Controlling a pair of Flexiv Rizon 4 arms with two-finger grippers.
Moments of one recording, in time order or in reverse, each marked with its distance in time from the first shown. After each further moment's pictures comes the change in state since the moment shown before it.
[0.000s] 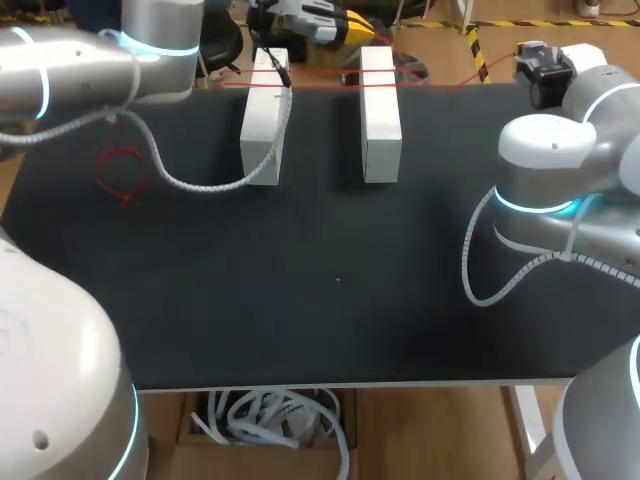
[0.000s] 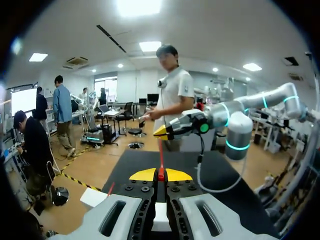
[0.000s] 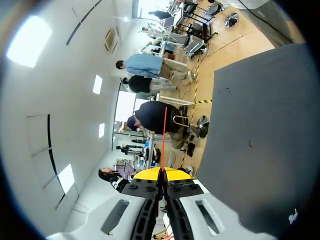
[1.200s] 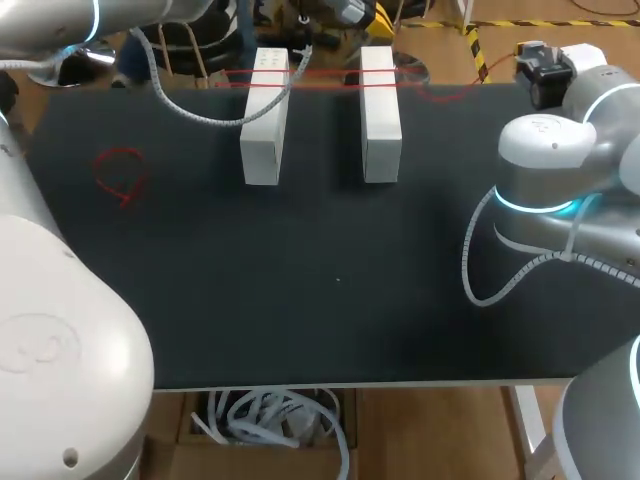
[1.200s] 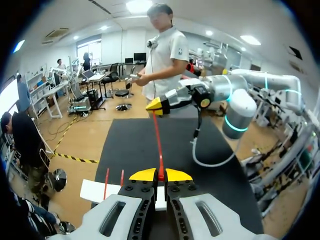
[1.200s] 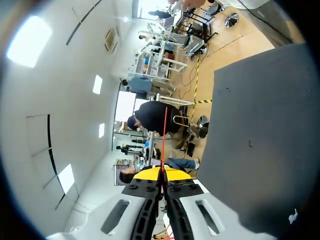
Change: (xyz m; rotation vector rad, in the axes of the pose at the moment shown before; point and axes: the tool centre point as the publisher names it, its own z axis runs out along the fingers) left arm -0.008 0.000 0.030 -0.374 0.106 0.024; right arm 0.000 0.000 0.000 0.000 0.000 0.000
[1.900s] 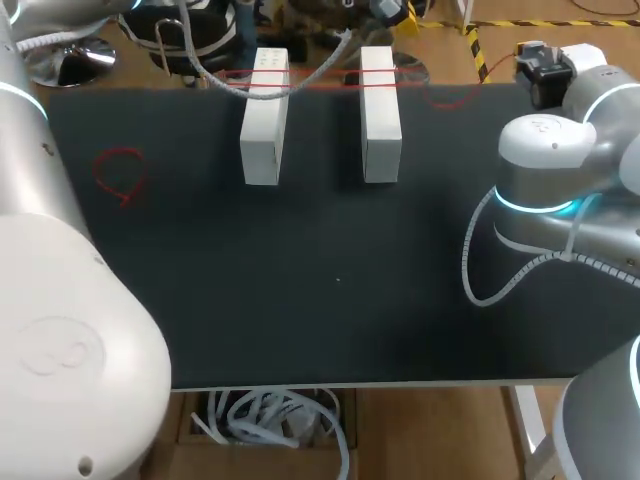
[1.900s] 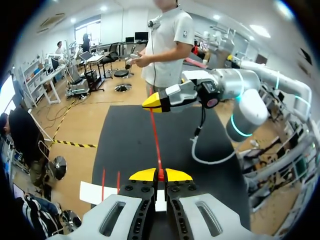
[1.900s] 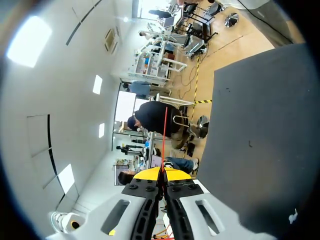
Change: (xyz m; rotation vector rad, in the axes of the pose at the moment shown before) left arm 0.004 -0.034 0.030 -0.196 0.001 -0.033; right arm 0.000 0.000 0.000 0.000 0.000 0.000
